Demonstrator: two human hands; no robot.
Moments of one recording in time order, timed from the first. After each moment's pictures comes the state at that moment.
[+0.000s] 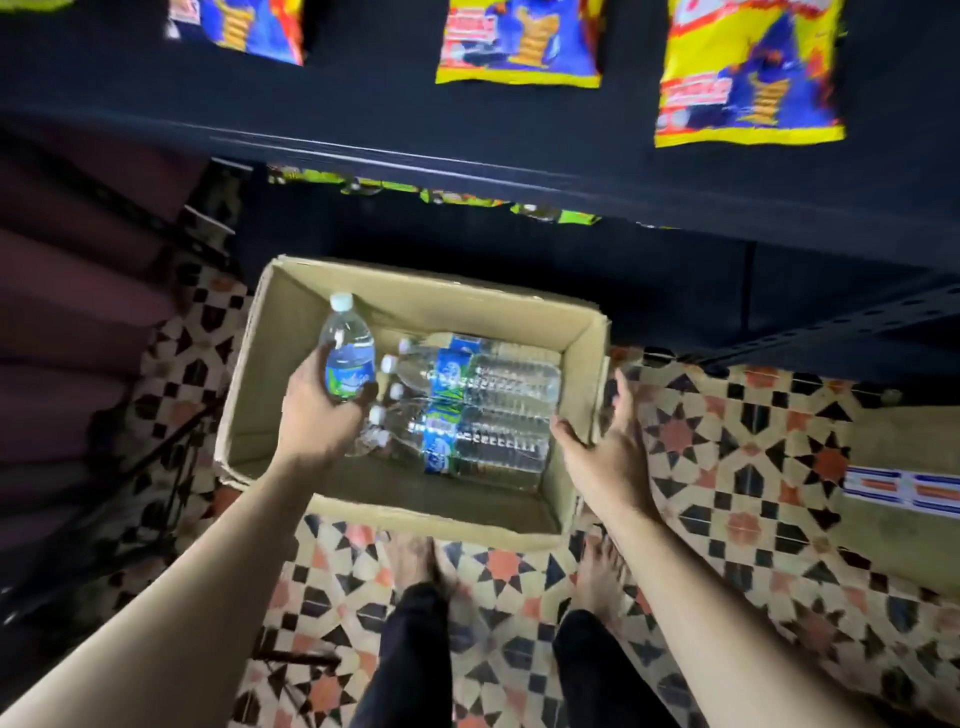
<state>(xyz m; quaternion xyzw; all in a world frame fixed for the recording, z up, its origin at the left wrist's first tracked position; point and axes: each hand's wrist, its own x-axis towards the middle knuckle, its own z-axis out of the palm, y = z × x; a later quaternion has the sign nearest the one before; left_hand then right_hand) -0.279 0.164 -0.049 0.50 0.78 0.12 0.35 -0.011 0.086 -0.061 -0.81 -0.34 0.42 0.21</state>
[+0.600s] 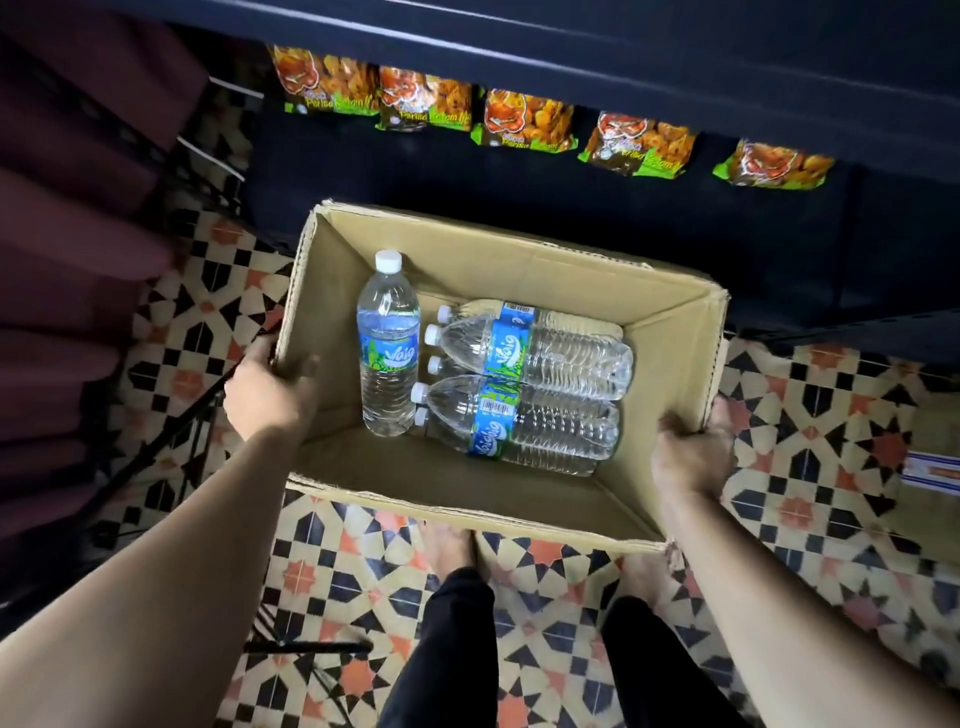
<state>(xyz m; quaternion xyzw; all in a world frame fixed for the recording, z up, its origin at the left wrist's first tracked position) -0.394 0.188 -0.120 0.39 0.89 0.06 0.23 -0.051 0.097 -0.140 -0.91 -0.10 0.30 0.26</state>
